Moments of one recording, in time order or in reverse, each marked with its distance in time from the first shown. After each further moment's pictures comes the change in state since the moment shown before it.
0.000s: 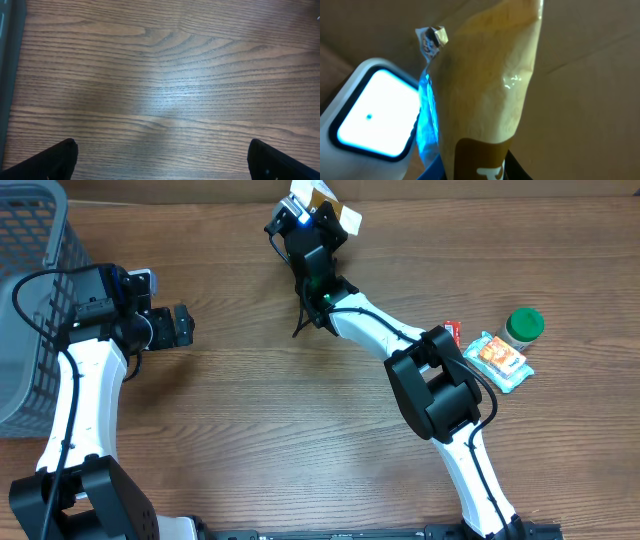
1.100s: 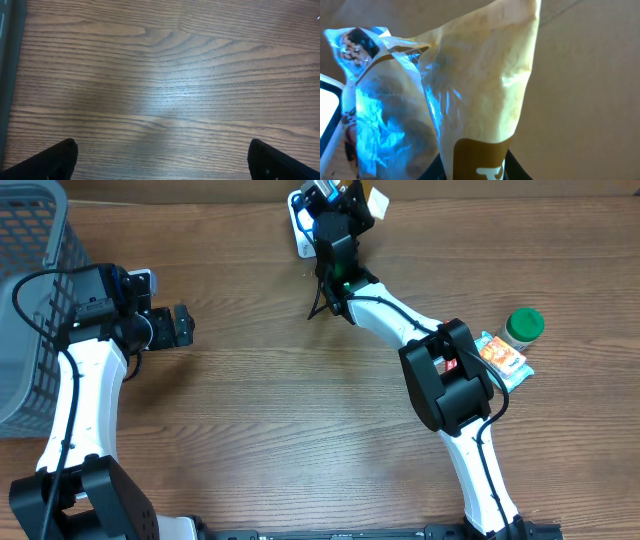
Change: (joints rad) left arm 0.000 0.000 0.000 0.000 0.000 0.000; right arm -0.083 -0.002 0.000 0.088 0.033 -0.029
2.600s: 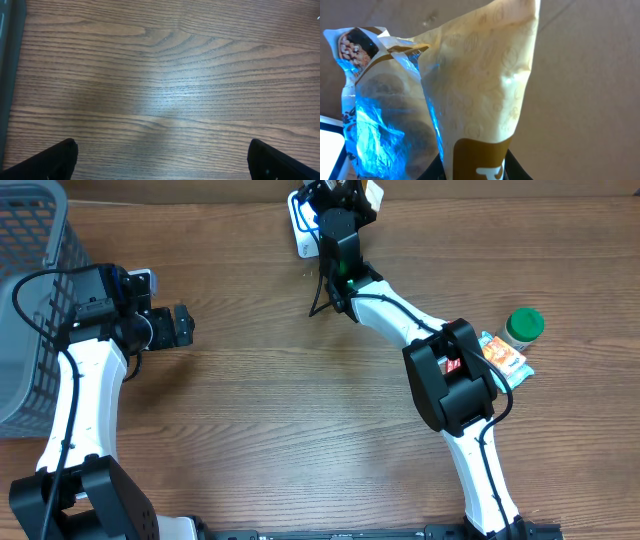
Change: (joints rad) left arm 0.000 0.000 0.000 0.000 0.000 0.000; right arm -0.009 -0.014 -0.002 0.060 -0.083 0.095
